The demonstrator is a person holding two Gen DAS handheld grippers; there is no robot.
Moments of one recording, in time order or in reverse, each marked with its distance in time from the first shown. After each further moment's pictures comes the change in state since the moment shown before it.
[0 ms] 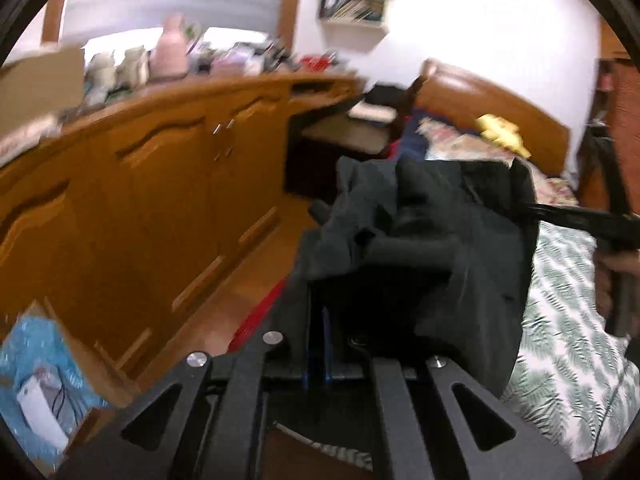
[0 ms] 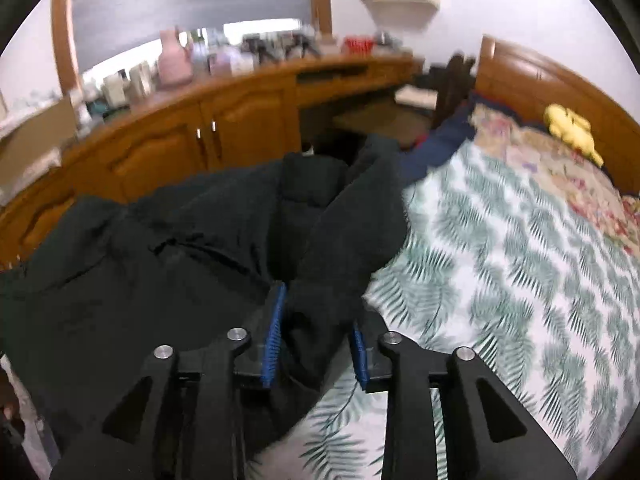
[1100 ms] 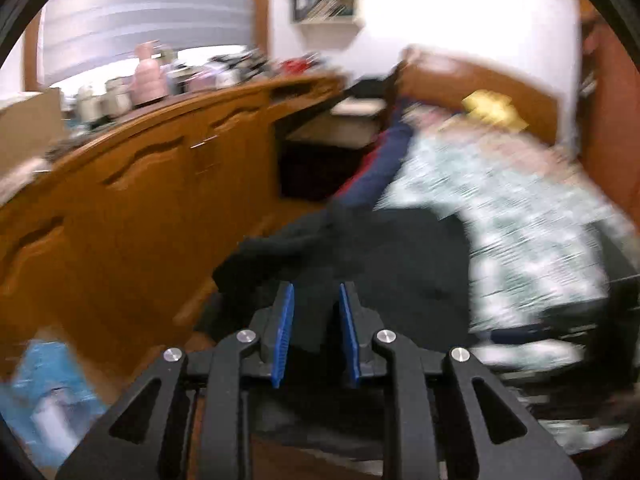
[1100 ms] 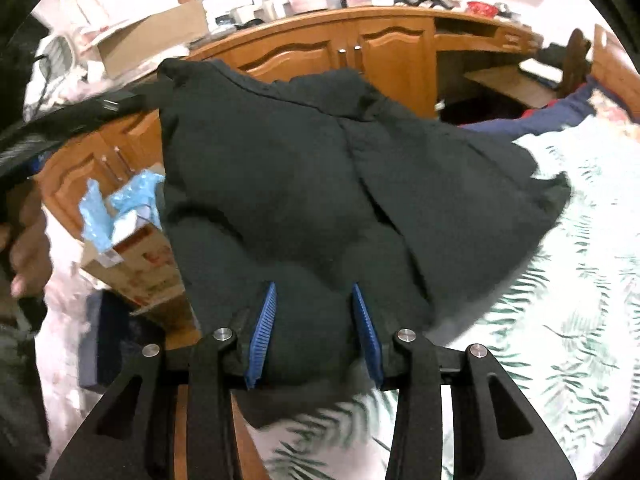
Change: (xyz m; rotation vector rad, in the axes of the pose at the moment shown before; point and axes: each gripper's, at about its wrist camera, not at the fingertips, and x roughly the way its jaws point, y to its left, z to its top) left arm 0.008 -0.054 0.005 0.149 -0.004 0.092; right arm 0.012 0.087 -0.132 -0.197 0.102 0.366
